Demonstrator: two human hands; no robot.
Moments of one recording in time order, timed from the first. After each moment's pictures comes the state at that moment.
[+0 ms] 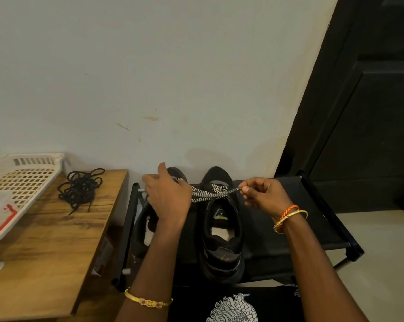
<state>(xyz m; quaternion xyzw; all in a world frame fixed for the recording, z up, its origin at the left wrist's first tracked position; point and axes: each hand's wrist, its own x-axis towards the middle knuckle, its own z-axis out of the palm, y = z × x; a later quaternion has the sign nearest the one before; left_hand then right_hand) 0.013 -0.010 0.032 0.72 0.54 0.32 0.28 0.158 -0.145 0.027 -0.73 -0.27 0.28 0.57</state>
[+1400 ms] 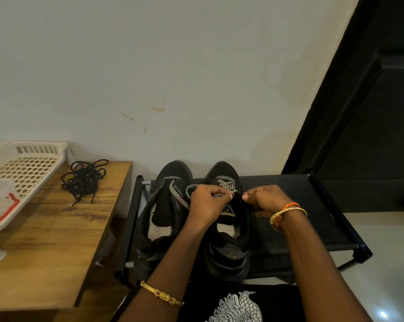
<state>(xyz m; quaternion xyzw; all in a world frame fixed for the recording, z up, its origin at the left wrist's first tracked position) 0.042 -0.033 -0.012 0.71 0.35 0.23 0.56 0.155 -0.128 0.018 -0.78 -0.13 0.37 0.49</state>
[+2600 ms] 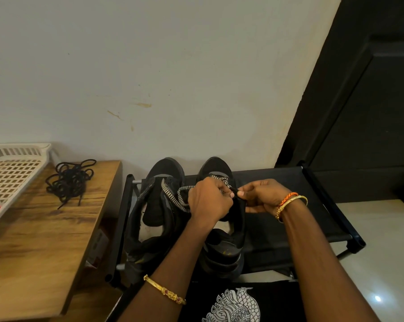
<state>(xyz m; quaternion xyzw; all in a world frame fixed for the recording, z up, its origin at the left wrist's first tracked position) 0.058 -0.049 0.001 0.85 0.39 0.16 0.33 0.173 -0.136 0.017 -0.74 -0.14 0.44 0.48</state>
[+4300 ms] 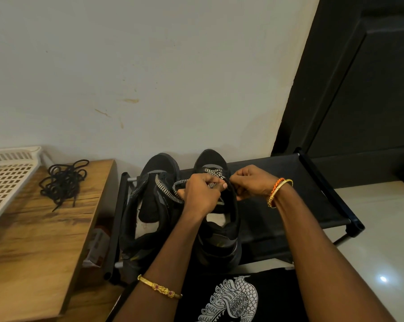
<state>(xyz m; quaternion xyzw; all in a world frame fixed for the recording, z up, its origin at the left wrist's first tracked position) 0.062 -0.040 -0.017 0.79 0.40 0.19 0.42 0.180 -0.125 0.011 -0.75 -0.29 0.44 0.40</state>
